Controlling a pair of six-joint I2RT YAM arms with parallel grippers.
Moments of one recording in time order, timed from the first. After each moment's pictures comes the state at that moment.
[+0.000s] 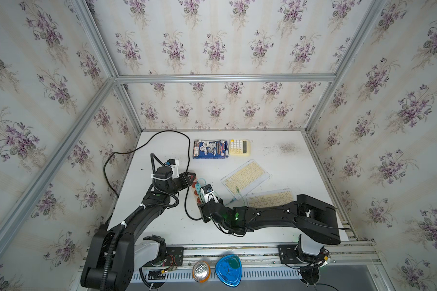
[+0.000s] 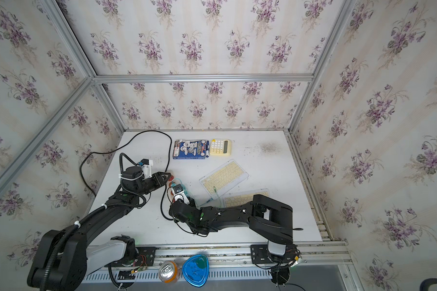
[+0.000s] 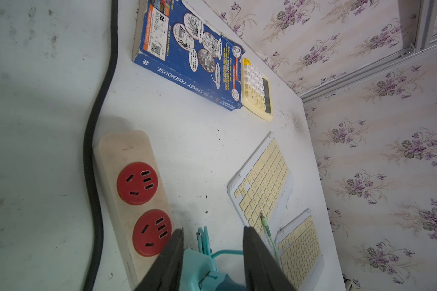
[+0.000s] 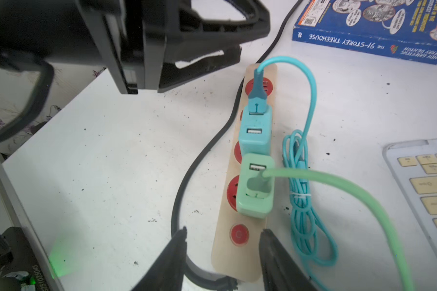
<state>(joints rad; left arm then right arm) -0.14 1.18 0.49 0.13 0.41 -0.66 1.28 1.77 0.99 0.11 0.46 0.60</state>
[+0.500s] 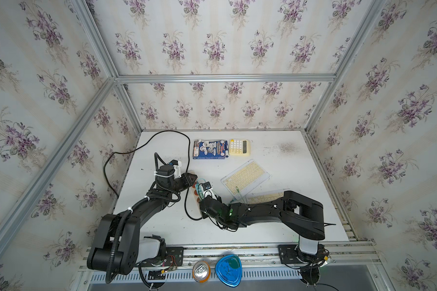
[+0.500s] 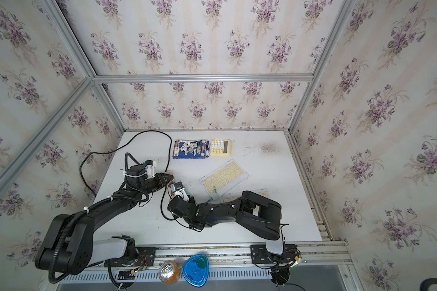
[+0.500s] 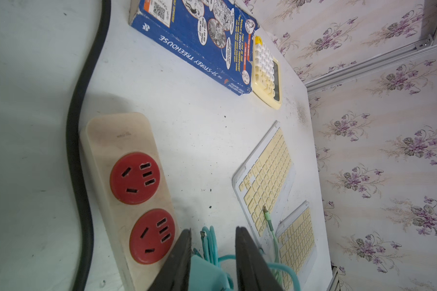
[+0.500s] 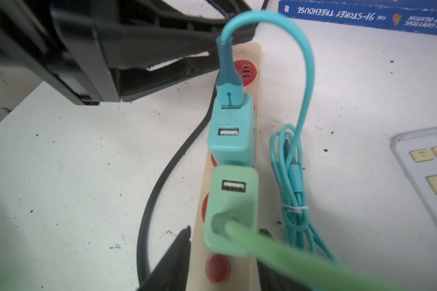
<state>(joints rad) -0.13 1.31 0.51 0.17 0.48 -0.68 1.24 1.89 1.05 0.12 0.45 0.62</state>
